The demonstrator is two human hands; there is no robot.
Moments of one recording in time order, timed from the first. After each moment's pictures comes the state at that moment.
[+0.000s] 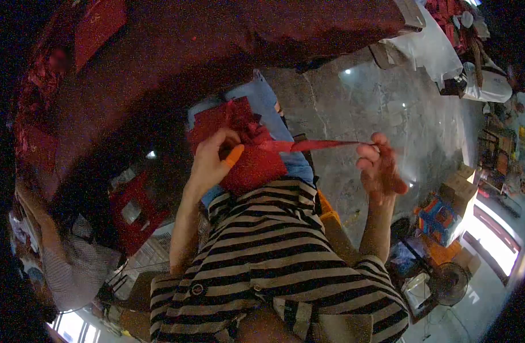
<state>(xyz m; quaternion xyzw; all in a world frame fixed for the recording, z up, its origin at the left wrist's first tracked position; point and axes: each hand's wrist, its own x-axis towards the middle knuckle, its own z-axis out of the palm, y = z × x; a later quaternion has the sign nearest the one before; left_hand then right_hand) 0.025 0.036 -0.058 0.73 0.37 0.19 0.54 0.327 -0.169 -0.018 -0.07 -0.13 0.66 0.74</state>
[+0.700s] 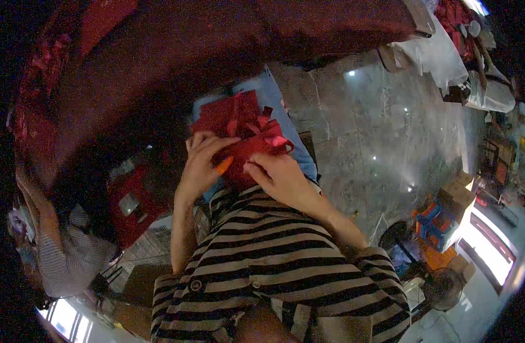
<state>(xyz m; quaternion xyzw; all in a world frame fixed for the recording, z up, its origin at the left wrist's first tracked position) -0.014 0.031 -0.045 0.82 0.35 0.11 0.43 0.169 -0.076 -0.021 -0.62 -0.50 0.51 0.33</state>
